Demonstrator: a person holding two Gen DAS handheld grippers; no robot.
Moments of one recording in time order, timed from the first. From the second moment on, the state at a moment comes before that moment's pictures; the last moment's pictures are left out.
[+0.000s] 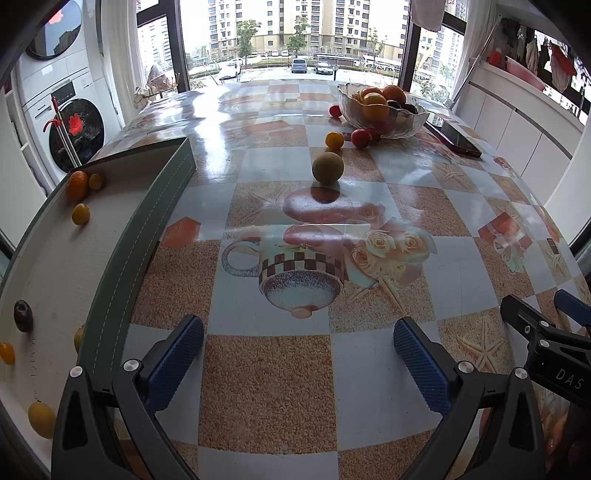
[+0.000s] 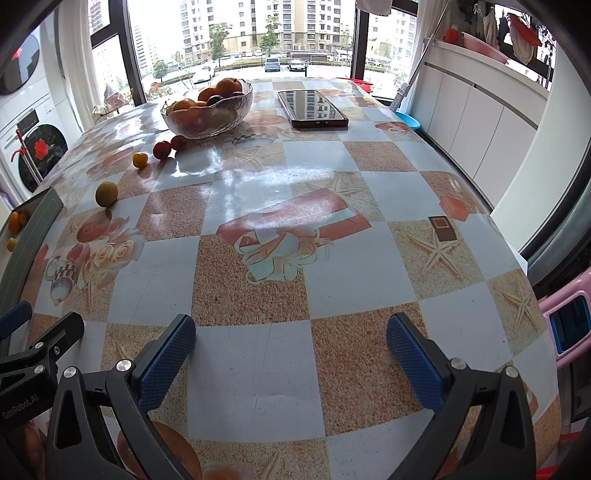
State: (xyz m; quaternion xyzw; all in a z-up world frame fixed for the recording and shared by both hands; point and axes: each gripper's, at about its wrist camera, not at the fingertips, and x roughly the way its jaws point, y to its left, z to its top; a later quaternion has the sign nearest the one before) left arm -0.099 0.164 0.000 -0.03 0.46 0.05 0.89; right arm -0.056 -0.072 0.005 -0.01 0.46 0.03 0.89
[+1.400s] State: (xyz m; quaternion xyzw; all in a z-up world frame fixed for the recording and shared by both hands) left arm -0.098 0.164 0.000 -0.03 0.46 0.05 0.89; right arm -0.027 -0.069 0.008 -0.01 0.54 0.03 0.84
